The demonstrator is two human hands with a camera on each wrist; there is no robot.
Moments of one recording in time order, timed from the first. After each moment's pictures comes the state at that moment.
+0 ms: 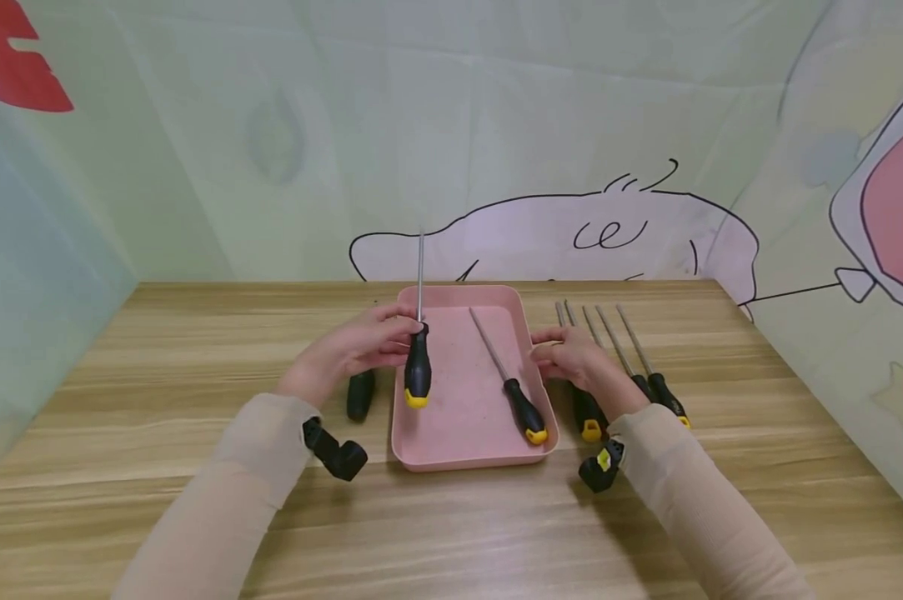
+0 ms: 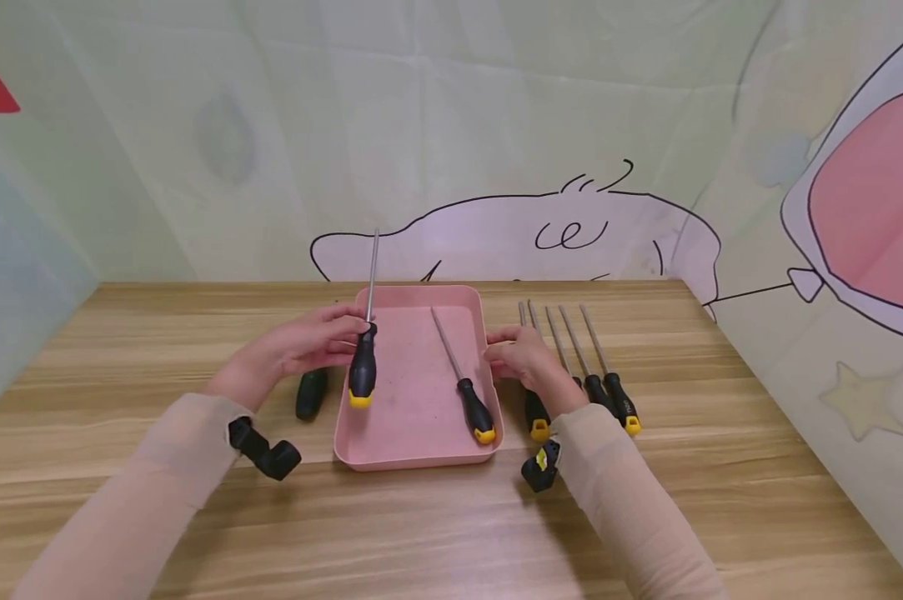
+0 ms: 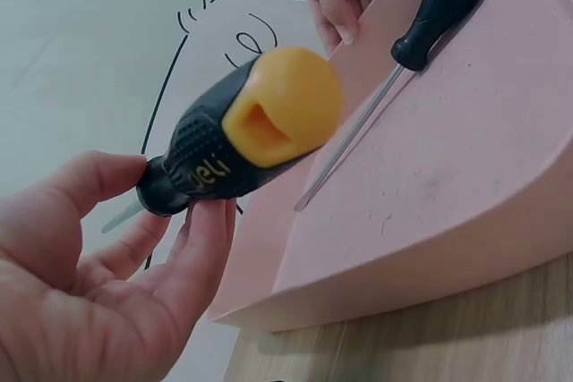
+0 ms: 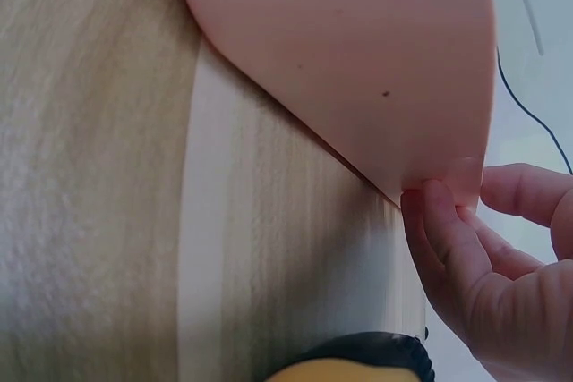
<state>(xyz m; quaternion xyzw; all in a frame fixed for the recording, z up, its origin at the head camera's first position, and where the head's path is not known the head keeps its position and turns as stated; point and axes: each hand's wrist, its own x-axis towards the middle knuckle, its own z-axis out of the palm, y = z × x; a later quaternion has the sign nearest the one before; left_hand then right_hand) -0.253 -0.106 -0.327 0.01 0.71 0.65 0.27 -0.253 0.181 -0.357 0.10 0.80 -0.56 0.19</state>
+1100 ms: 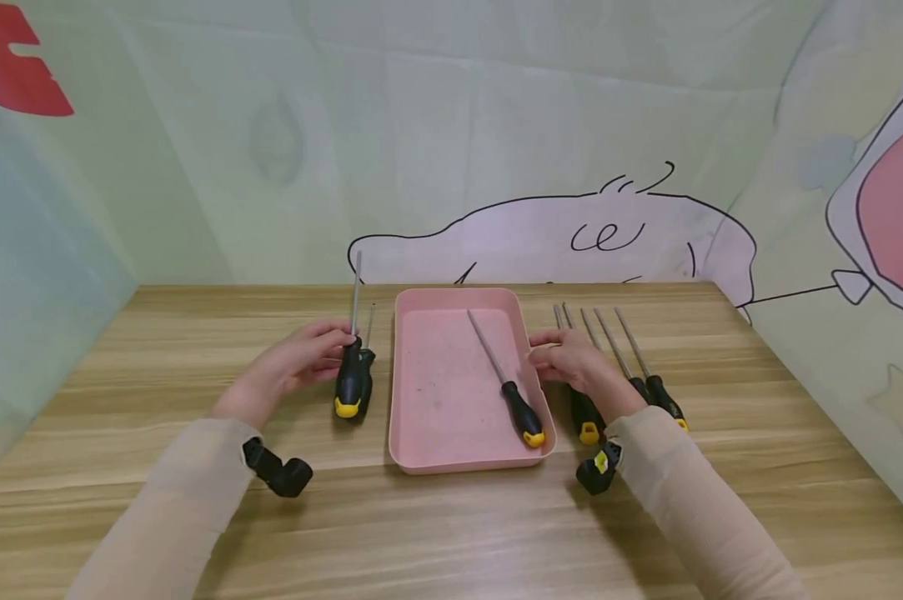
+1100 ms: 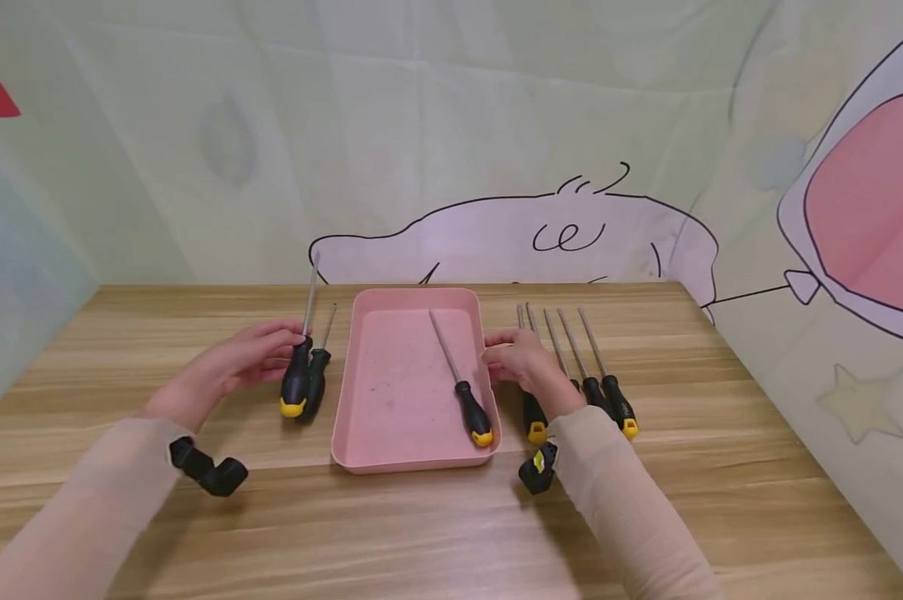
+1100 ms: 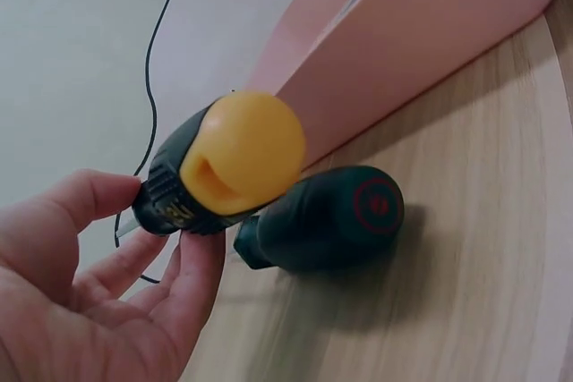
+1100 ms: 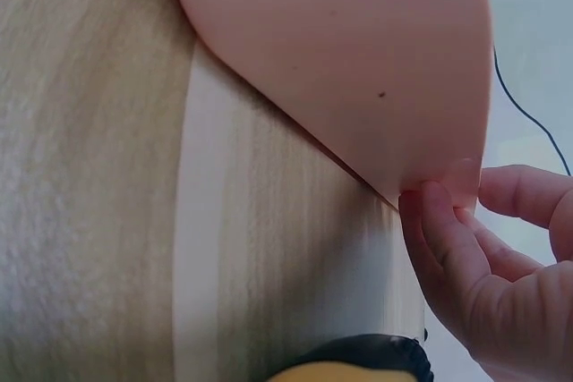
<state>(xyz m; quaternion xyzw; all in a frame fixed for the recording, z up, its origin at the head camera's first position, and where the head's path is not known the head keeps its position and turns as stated) -0.241 -0.170 -0.344 -0.03 0.72 0.65 0.23 -0.251 0.182 -0.356 0.11 0.80 -0.56 0.18</state>
